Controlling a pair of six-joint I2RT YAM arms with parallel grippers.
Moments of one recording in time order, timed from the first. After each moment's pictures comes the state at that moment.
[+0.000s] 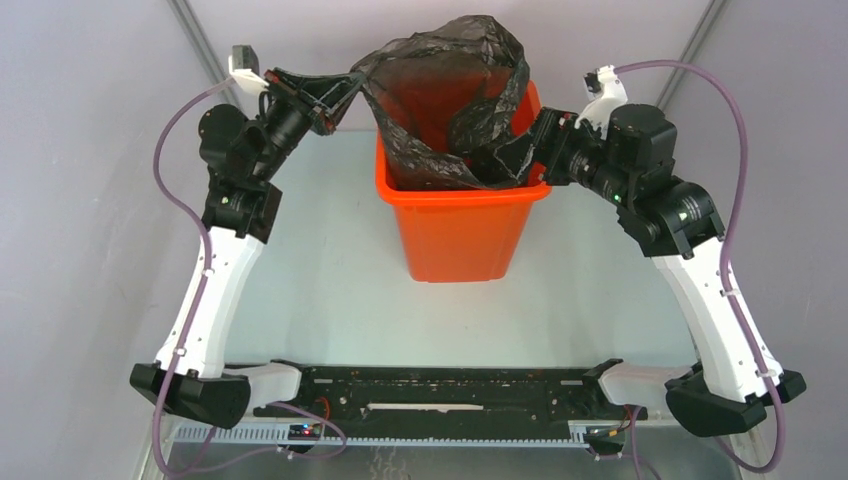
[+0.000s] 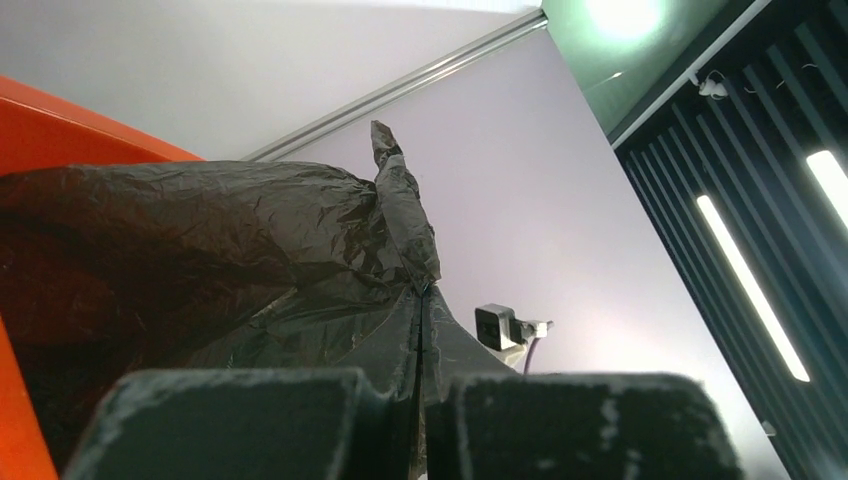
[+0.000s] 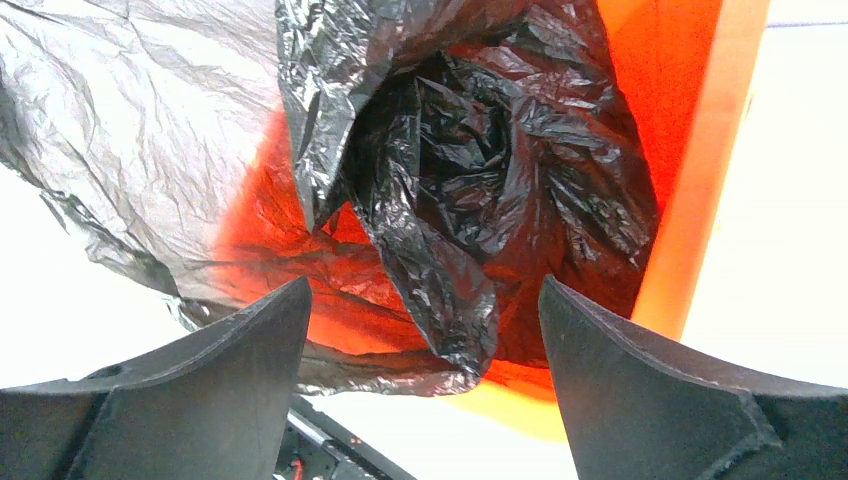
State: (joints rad) left arm -0.23 1.24 1.51 0.05 0.40 -1.35; right arm 0.49 1.24 1.76 -0.77 -0.09 0.51
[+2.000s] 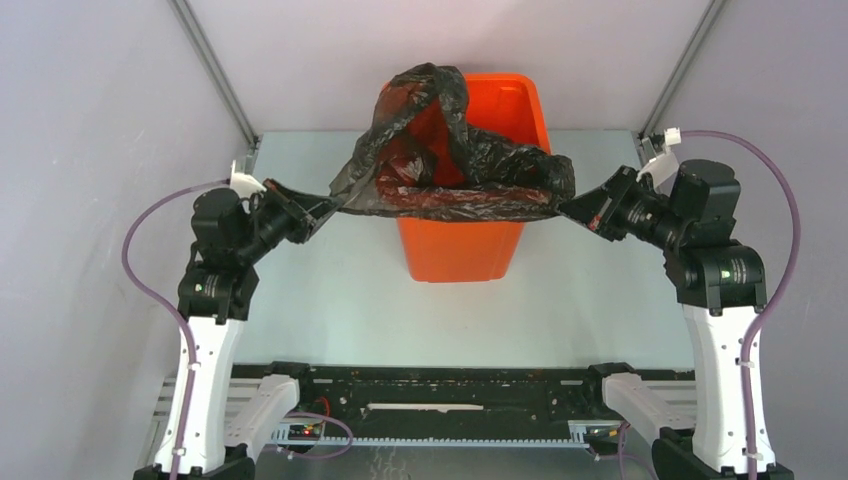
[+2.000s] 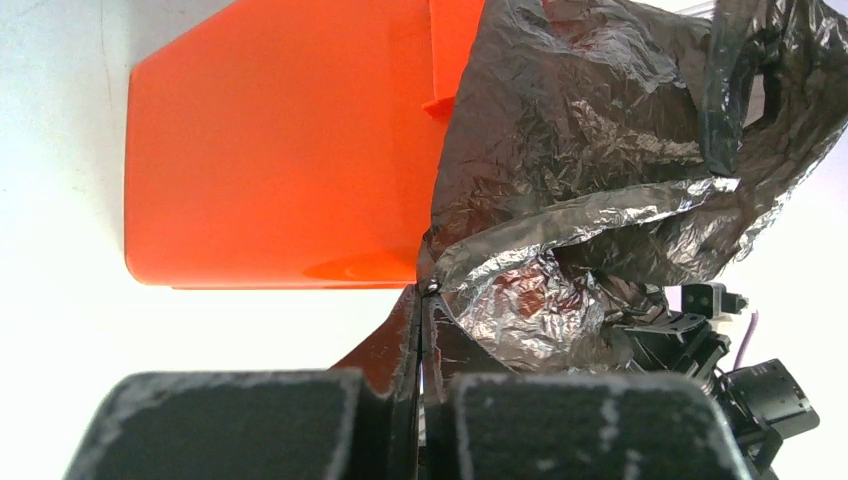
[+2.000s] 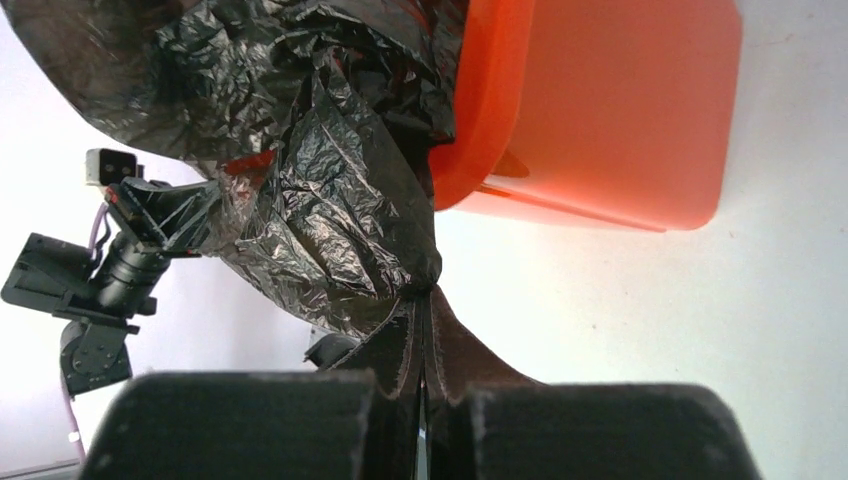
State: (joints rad) left arm -0.06 0.82 1.13 -0.54 0.46 -1.03; right arm 0.06 0.96 1.48 -0.91 -0.55 0.69
